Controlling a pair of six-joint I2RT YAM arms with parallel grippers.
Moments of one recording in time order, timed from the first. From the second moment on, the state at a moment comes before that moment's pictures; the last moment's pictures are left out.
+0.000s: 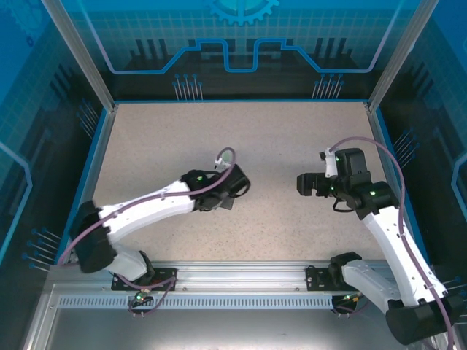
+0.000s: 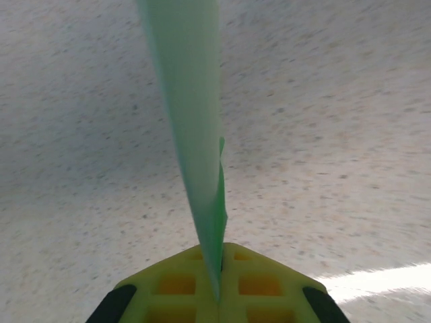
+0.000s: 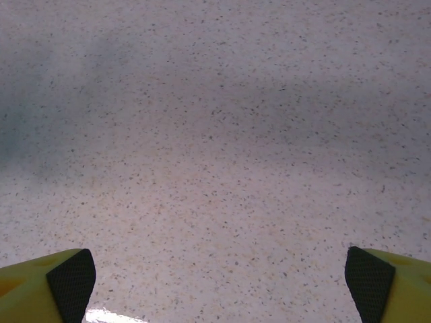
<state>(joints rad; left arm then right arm) -0.96 1.61 1.31 -1.06 -0.51 -0.70 0.22 0.89 0.96 -0.93 -0.06 0.20</state>
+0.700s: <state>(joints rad) -0.96 2.12 1.59 -1.13 -0.25 -0.68 0.21 0.88 0.90 -0.93 -0.06 0.20</state>
